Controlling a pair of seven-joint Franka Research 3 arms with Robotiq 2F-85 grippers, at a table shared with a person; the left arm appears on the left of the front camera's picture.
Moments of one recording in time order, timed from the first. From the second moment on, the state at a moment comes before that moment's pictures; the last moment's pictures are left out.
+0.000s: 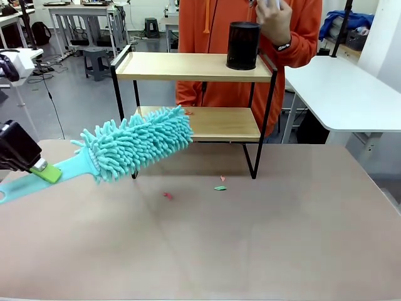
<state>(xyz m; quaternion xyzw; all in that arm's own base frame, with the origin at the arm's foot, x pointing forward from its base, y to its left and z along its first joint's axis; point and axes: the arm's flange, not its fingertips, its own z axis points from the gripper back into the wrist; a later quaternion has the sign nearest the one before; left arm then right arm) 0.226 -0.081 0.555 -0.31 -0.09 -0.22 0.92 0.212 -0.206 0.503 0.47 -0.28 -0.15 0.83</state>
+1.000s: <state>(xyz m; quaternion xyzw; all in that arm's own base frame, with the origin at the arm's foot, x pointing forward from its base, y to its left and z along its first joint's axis) 0.257 -0.112 0.561 -0.24 -0.19 -0.11 0.95 0.212 -0.206 0.503 0.47 -0.28 -0.15 0.83</state>
